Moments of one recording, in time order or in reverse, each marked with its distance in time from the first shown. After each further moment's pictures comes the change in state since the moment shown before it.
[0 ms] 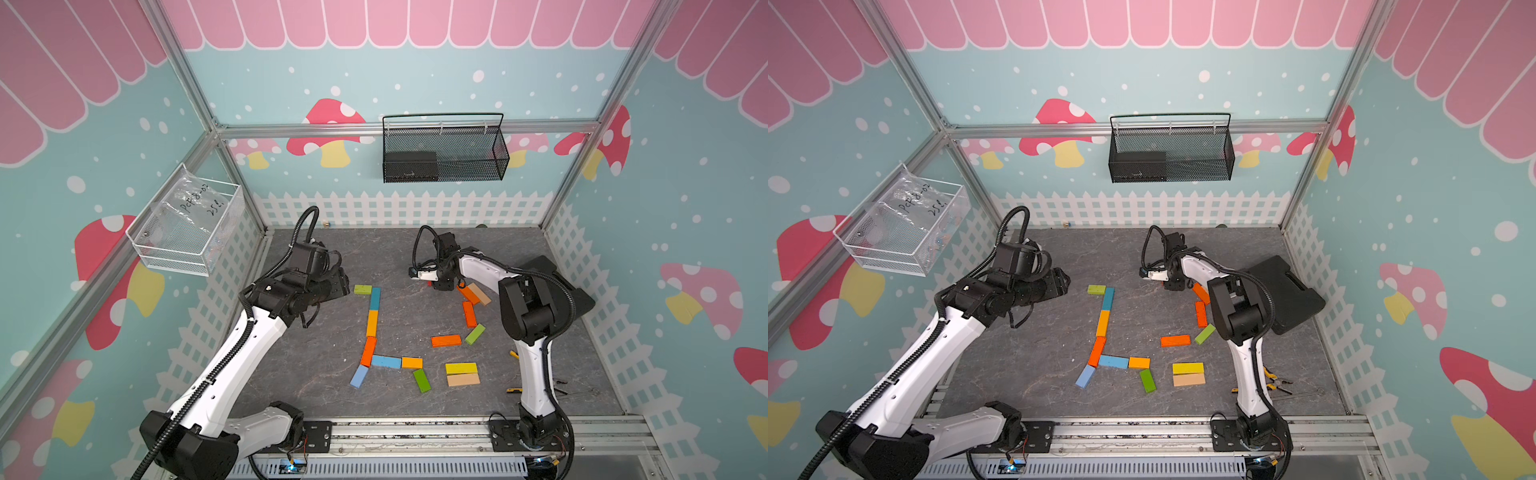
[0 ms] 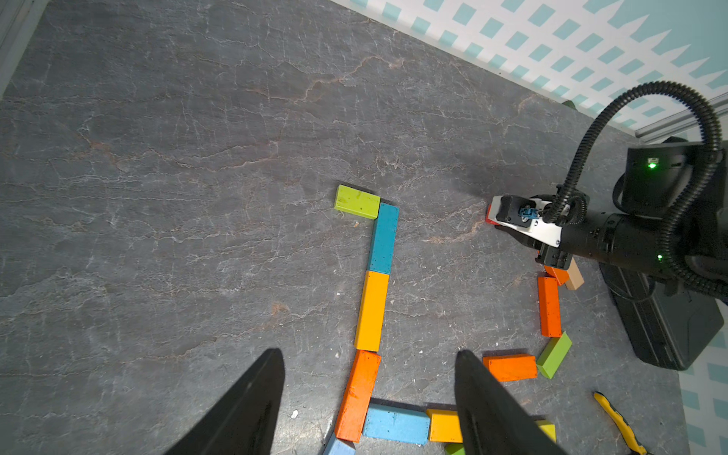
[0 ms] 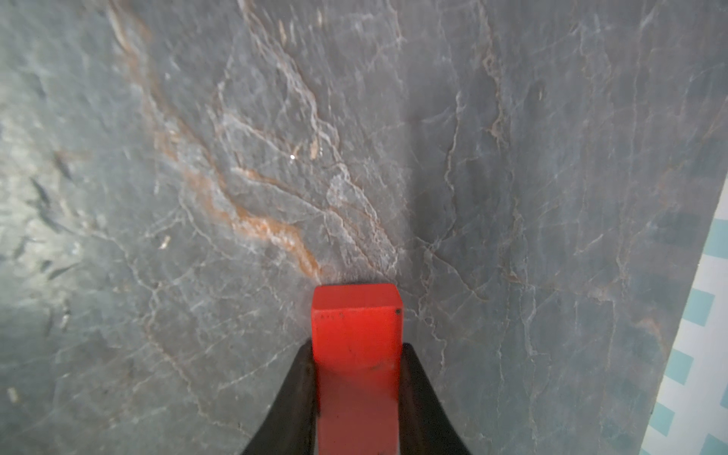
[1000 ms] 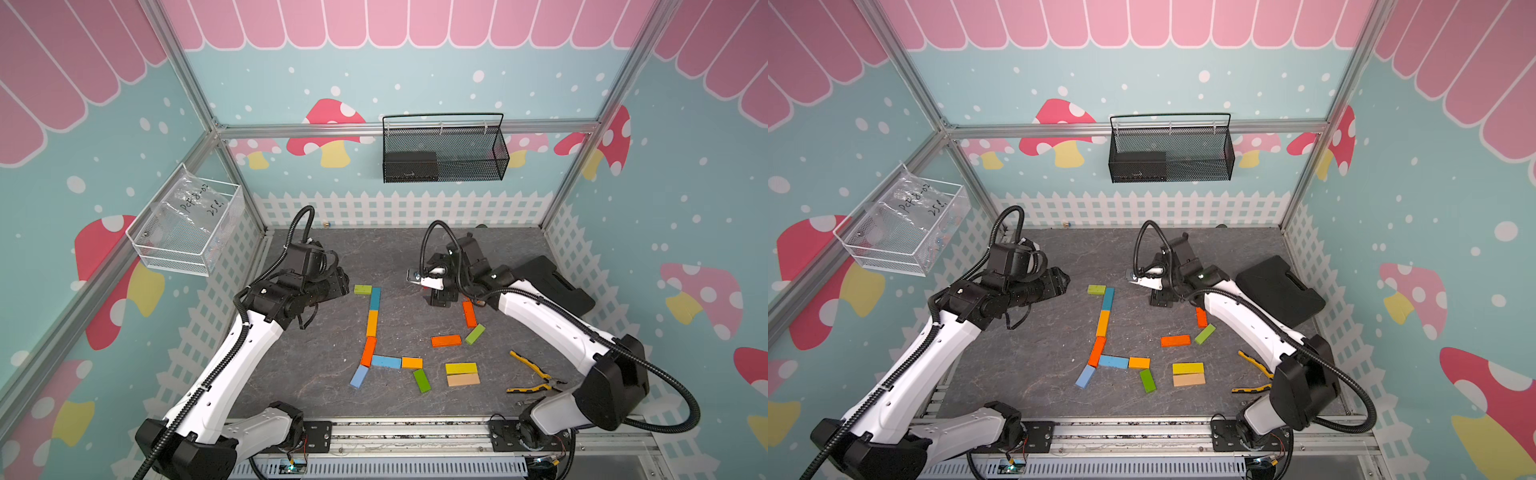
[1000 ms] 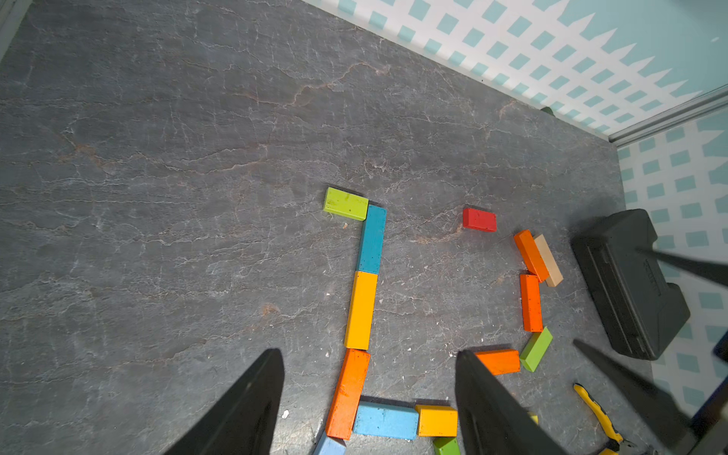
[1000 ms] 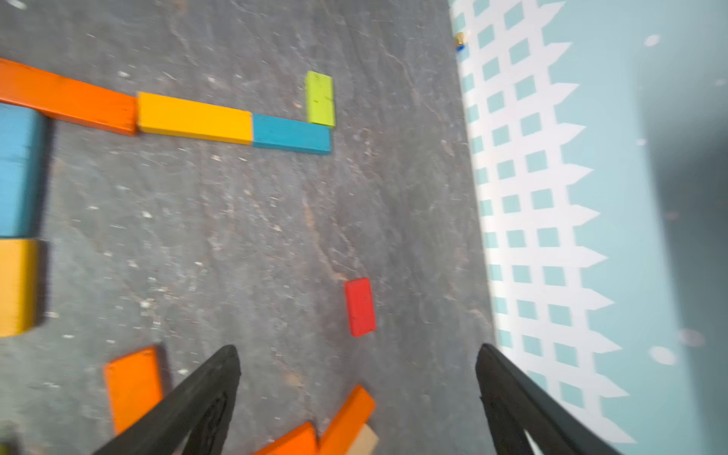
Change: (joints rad) left arm 0.008 -0.032 -0.002 0.008 0.038 -0.003; right arm 0.226 -0.731 -0.463 0.067 -0.071 0.252
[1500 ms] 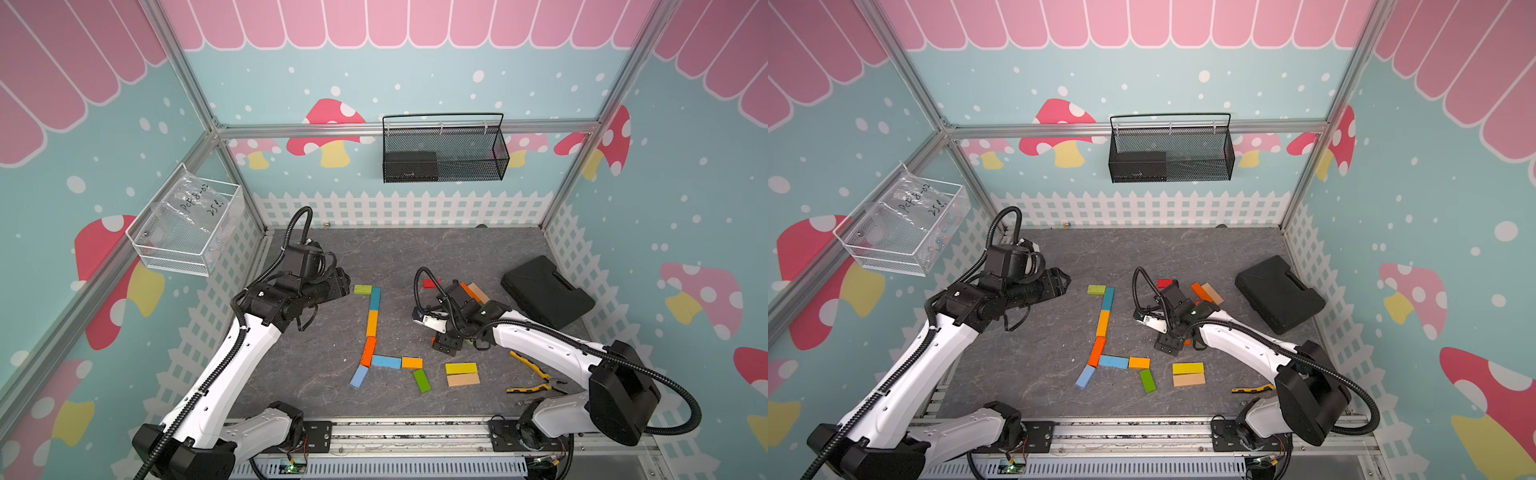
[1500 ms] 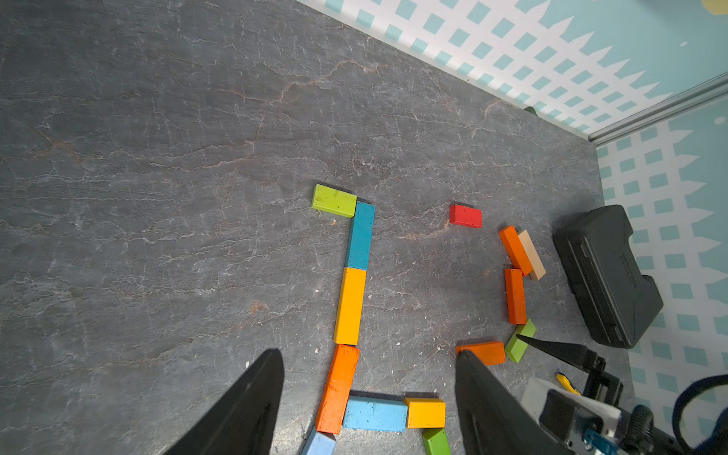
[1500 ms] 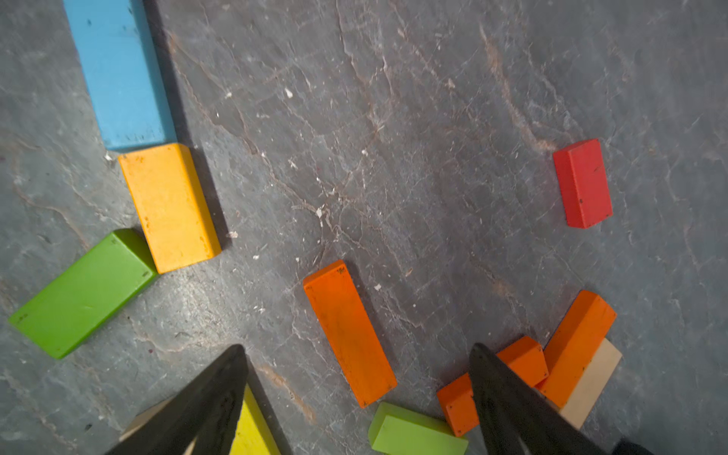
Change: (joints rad) left arm 0.000 -0.014 -0.008 0.006 0.033 -0.012; right arm 0.096 -0.051 -0.272 -0.091 0.132 0.359
